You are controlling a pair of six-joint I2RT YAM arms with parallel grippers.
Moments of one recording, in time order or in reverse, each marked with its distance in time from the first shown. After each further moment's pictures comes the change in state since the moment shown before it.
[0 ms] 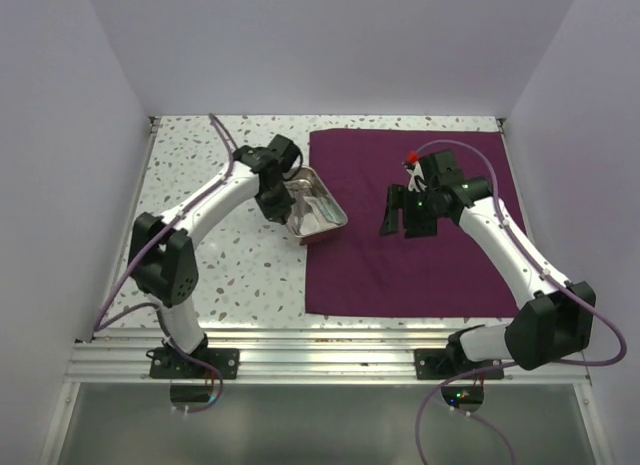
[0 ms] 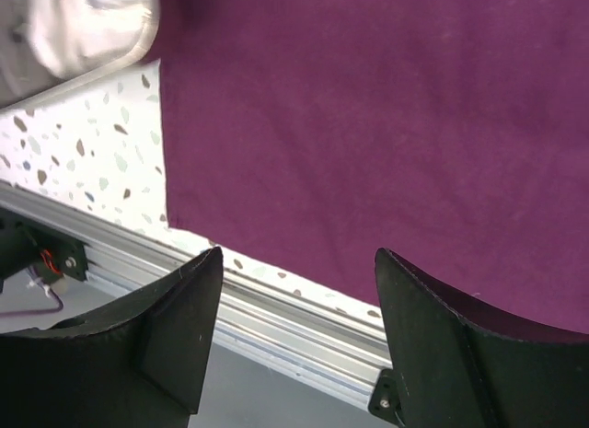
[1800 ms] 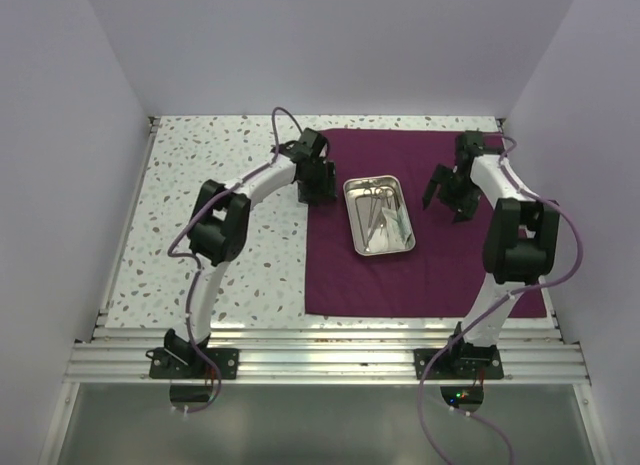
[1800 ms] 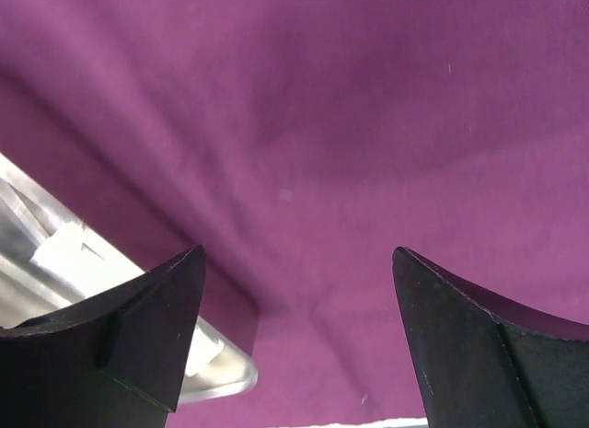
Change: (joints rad) left arm -0.045 0.597 0.408 0.401 0.304 0.482; right arm -0.395 0.498 0.228 0.052 0.240 0.073
